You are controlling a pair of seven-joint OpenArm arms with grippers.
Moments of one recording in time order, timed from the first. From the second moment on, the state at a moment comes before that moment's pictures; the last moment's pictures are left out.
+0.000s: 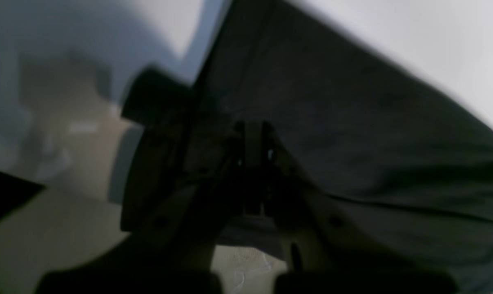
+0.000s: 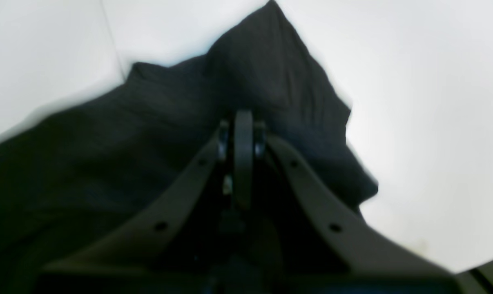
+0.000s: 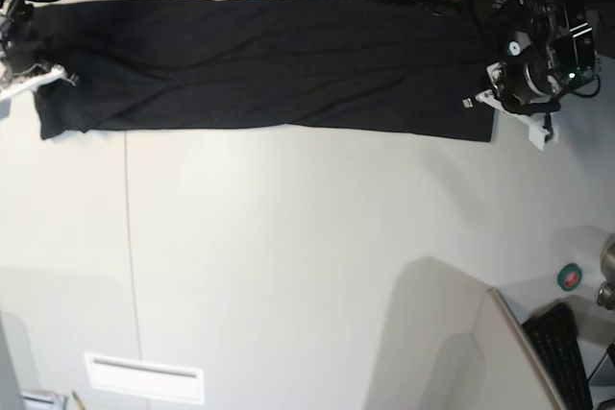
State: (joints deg) left arm 14.9 -15.8 -20.5 88.9 -26.8 -0.3 64.0; right arm -23.8 12.2 27.1 84.8 27.8 9.0 -38.1
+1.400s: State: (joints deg) left arm 2.2 -15.6 -9.5 77.1 -15.5 -0.7 54.1; right arm 3.5 12.1 26.7 66.6 9.3 9.1 -41.2
